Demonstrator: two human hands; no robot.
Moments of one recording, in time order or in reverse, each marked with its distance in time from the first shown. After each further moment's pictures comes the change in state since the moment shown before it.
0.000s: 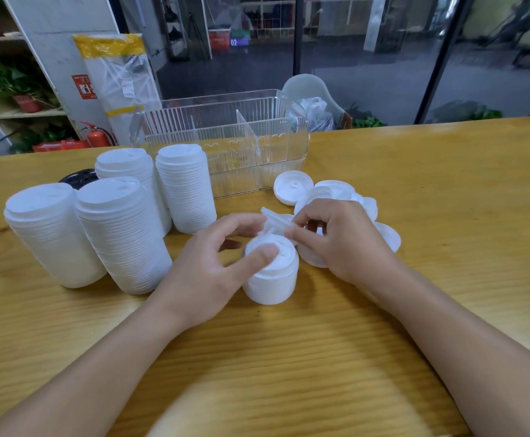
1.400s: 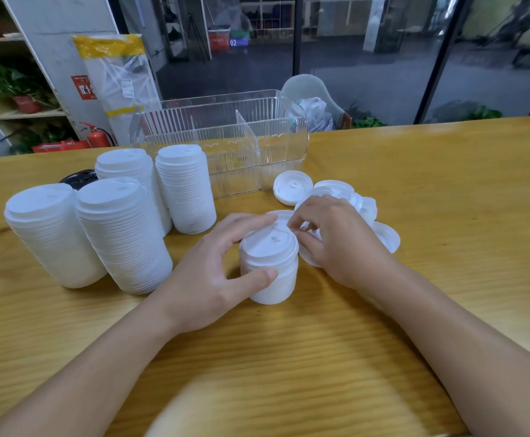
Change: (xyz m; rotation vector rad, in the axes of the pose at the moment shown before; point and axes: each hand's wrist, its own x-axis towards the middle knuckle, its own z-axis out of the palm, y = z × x) left_hand -0.004 0.002 -0.005 0.058 -0.153 0.073; right_hand 0.004 0.009 0.005 -0.231 -0.026 -0.134
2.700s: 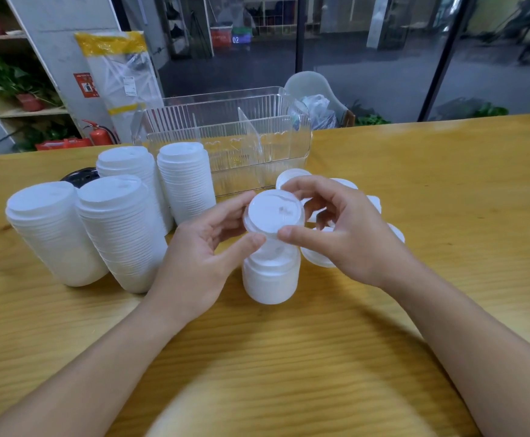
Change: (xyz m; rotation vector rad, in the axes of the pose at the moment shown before) left_hand 0.006 -0.005 0.003 -0.242 0.288 0.000; right_hand -0.006 -0.029 -0.028 0.582 -0.012 0.121
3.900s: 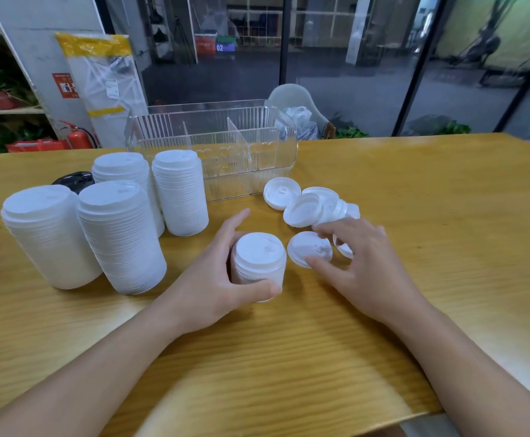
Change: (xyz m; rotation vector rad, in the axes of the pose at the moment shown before) left_hand -0.008 -0.009 0.004 0.157 -0.298 -0.171; right_hand -0.053 0.023 -0.014 -0.599 0.166 0.041
